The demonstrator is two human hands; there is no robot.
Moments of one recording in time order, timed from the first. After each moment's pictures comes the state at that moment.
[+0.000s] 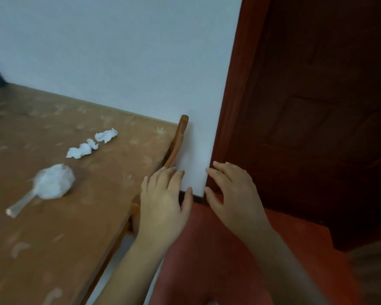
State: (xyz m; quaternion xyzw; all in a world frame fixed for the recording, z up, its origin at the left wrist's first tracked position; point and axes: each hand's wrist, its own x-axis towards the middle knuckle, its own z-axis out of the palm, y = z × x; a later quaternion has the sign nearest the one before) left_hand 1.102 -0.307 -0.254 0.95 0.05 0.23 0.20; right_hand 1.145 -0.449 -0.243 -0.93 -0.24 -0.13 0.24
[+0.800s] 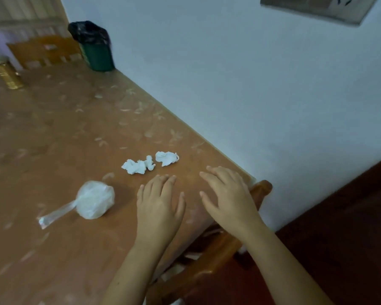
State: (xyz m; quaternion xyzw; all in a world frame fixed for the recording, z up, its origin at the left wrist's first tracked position) left_hand 1.263 -0.144 -0.294 0.89 0.33 0.29 0.16; right_hand 1.378 -0.247 -0.259 -0.83 -0.50 -0.03 0.24
